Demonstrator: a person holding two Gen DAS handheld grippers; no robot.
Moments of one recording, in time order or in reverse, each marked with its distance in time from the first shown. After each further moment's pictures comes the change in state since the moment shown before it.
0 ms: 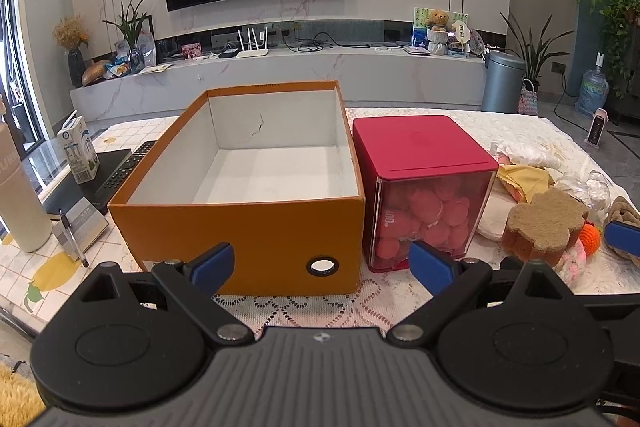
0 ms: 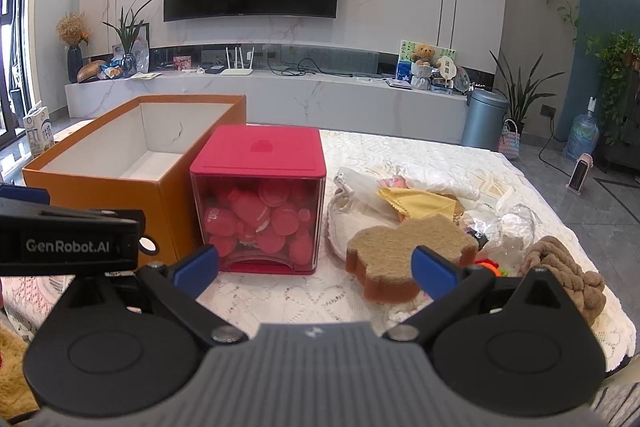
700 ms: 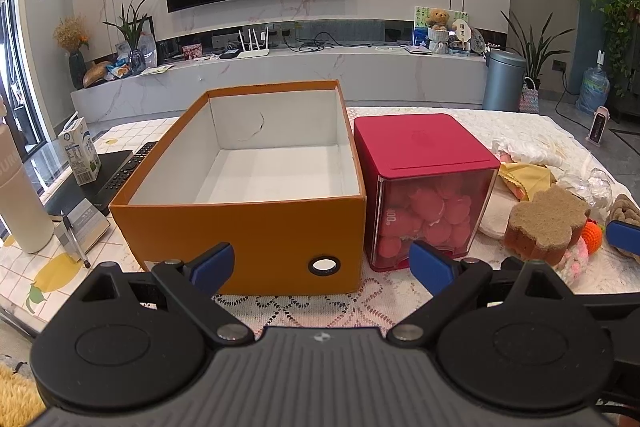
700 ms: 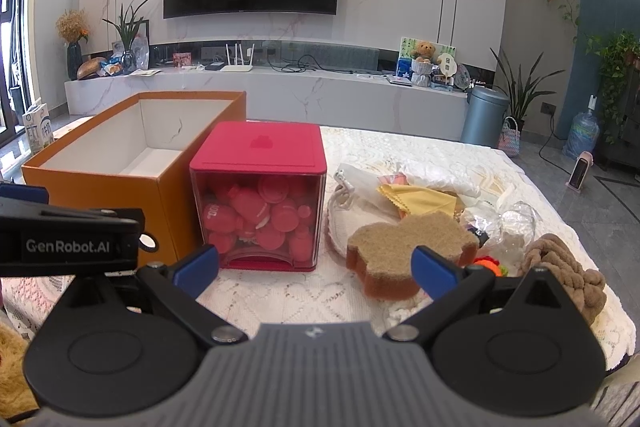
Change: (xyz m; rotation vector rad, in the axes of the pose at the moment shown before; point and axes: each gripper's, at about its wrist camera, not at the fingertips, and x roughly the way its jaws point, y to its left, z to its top) left arm 0.000 -0.001 -0.001 0.005 -0.001 0.006; right arm 0.002 0.000 -0.002 -0.001 0.010 0.000
